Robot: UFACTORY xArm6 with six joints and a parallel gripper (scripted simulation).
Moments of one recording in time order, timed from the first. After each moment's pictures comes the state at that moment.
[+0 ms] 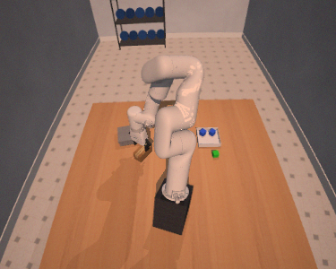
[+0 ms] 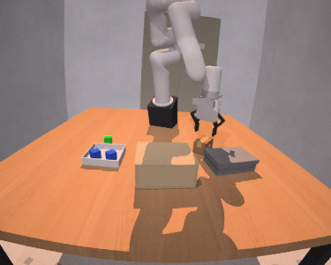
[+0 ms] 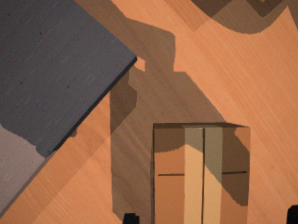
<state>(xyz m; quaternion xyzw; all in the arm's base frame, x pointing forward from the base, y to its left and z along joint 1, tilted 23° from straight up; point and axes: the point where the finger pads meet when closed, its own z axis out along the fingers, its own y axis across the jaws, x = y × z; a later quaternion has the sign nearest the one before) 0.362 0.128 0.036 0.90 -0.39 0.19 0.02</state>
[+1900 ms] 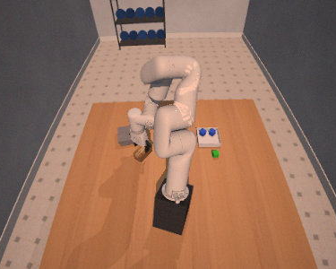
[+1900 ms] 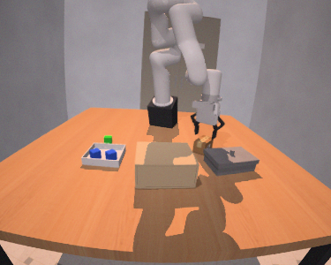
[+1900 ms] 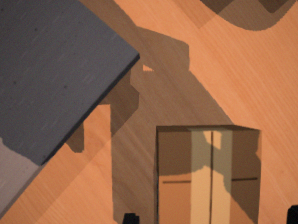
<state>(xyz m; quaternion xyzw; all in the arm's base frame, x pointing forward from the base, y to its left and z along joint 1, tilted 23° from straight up) 0.369 0.127 0.024 0.90 -0.39 0.19 0.02</state>
